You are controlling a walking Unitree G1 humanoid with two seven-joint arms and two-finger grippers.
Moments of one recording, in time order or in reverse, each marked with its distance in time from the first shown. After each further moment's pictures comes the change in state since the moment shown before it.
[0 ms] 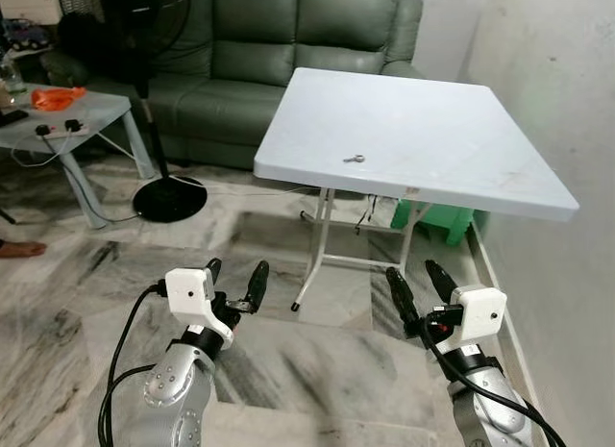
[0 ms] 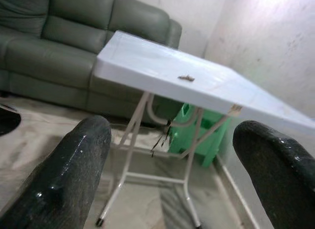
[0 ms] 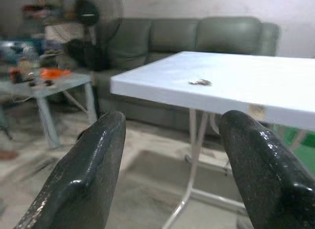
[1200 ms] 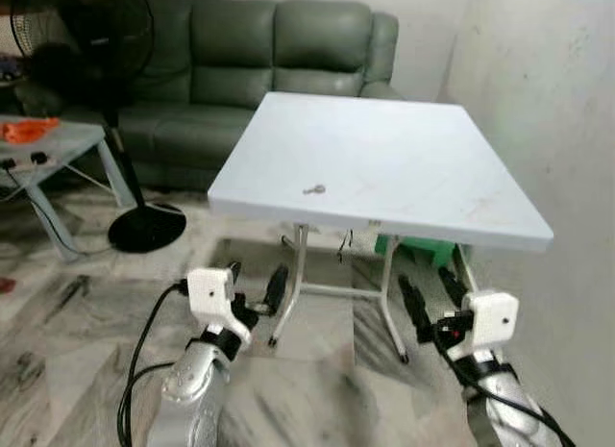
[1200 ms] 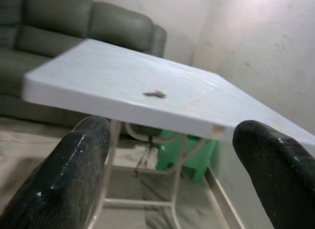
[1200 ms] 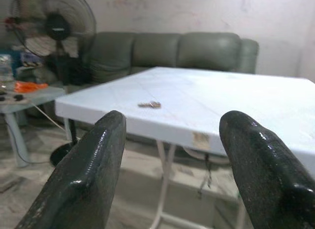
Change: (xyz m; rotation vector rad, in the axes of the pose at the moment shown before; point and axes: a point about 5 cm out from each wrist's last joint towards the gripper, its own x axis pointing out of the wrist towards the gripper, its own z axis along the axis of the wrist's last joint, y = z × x) left arm 0.000 0.001 -0.004 0.008 0.015 0.013; right arm 0.001 0.002 0.000 -0.008 0.002 0.014
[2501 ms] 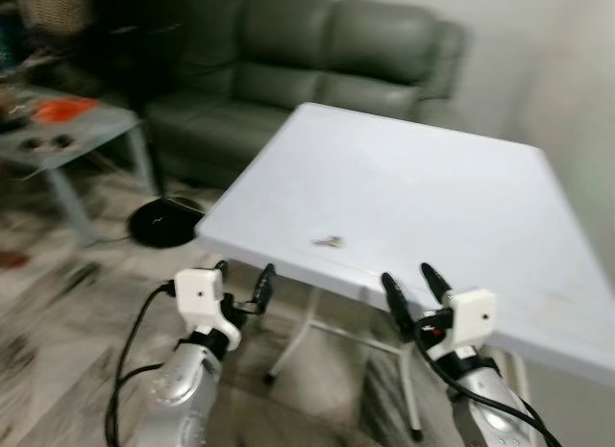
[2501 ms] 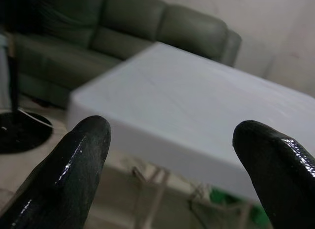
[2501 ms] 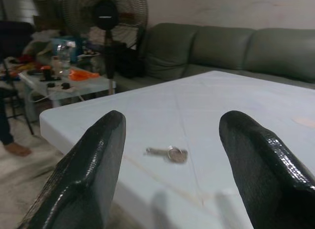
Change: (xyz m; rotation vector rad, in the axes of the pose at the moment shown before) left arm -0.004 0.015 0.002 0.022 -0.002 0.058; right arm 0.010 0.016 0.002 -0.022 -0.011 0.069
